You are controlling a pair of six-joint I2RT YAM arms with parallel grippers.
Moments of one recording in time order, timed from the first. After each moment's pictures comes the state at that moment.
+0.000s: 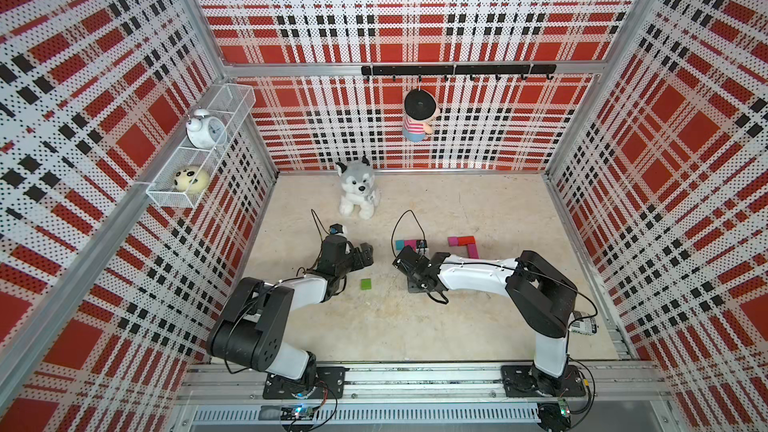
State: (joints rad) left arm -0.27 1.50 0.49 0.35 0.07 -0.52; right arm 0.95 1.92 1.21 -0.56 0.33 0.85
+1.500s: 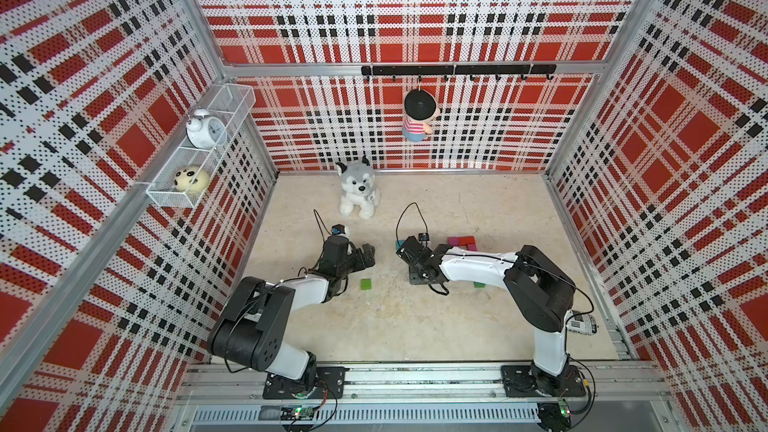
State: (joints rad) left arm -0.29 1.50 0.49 0.35 0.06 -0.52; right arm 0.90 1.94 1.24 -0.54 0.29 0.80
